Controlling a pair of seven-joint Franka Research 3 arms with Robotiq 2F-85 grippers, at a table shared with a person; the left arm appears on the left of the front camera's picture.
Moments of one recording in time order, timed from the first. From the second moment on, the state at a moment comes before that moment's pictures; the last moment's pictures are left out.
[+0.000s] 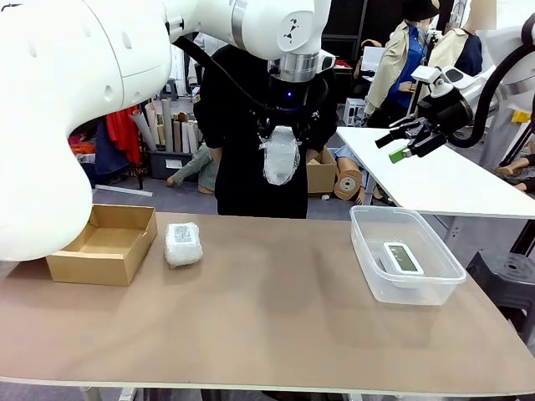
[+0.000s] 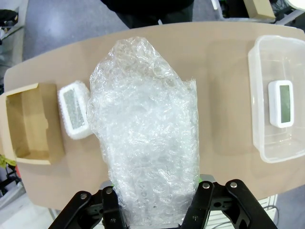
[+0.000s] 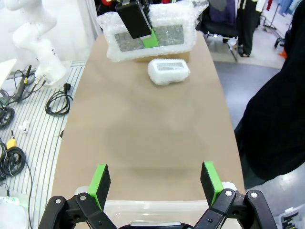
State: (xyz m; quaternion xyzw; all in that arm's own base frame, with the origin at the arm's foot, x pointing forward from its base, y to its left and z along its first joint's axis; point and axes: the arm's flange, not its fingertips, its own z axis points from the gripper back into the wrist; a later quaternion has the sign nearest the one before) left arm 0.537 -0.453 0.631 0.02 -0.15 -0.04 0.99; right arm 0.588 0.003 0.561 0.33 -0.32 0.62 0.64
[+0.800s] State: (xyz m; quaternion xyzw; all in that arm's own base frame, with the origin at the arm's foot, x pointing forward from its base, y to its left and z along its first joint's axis) left arm 0.537 -0.453 0.631 0.02 -0.15 -0.04 0.99; right arm 0.588 0.003 0.561 0.33 -0.32 0.62 0.64
